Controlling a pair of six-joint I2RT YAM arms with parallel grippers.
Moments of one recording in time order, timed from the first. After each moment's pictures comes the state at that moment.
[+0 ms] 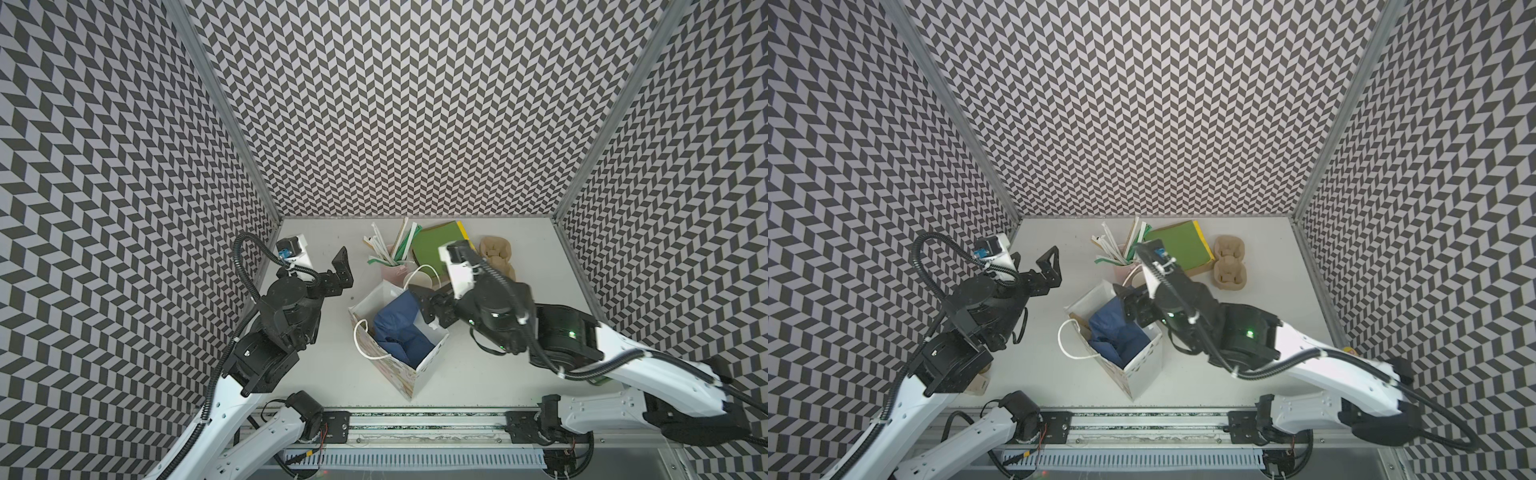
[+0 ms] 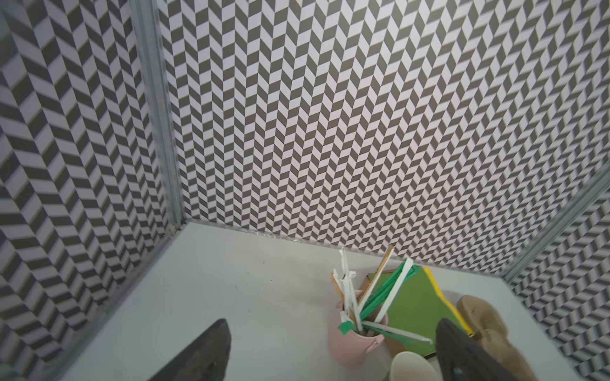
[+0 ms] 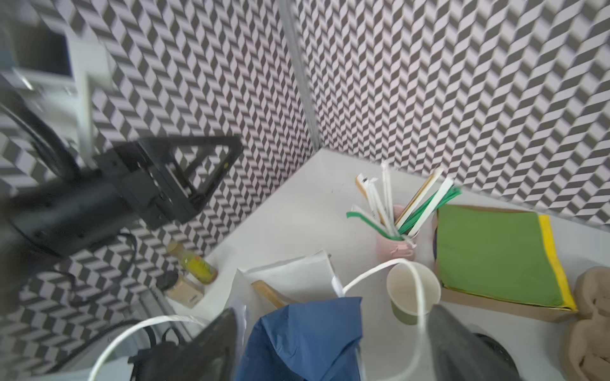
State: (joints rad) left arm -0.60 0.70 1.00 -0.39 -0.55 -0.31; right arm 1.24 1.12 1.41 -0.54 0.58 0.34
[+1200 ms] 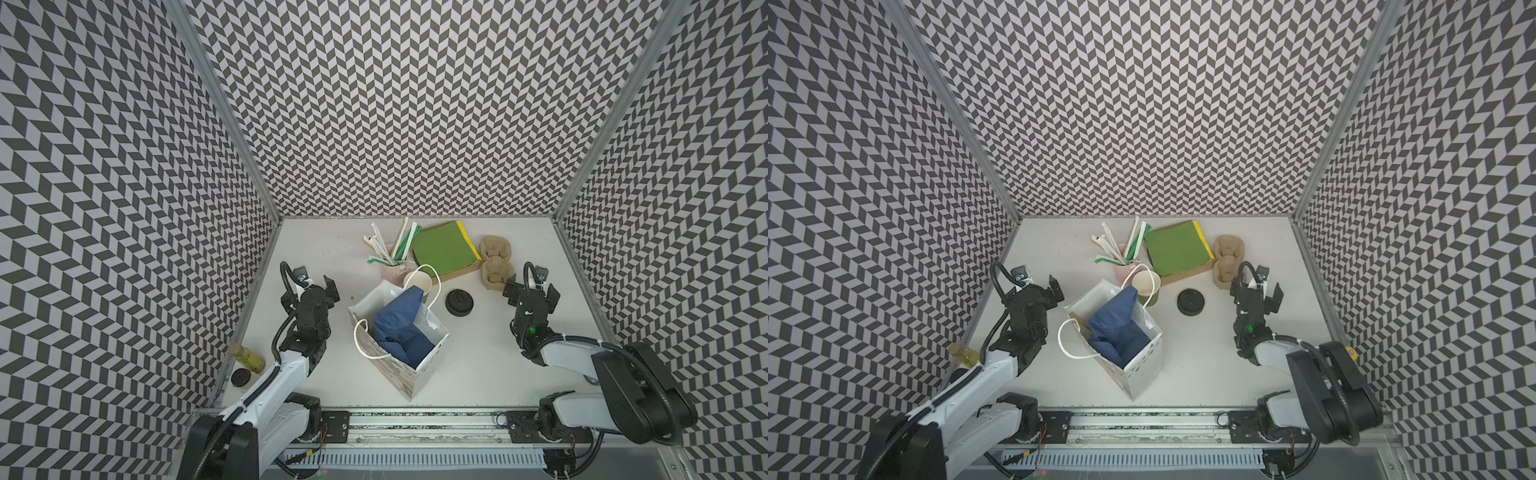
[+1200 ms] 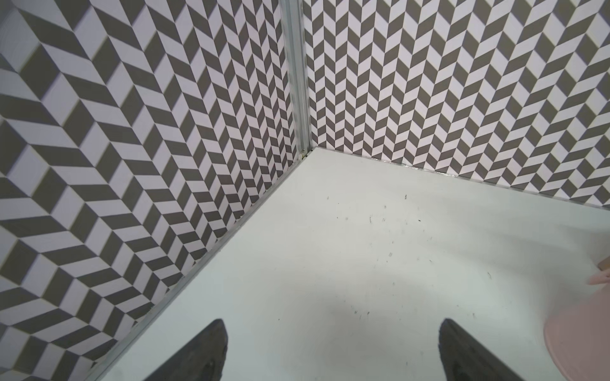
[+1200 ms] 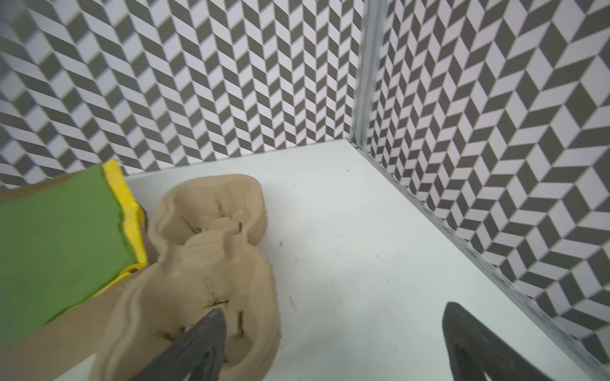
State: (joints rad) left arm -0.19 1.03 0.37 0.35 -0.57 -0.19; right arm 0.25 1.39 0.31 0.87 0.65 0.08
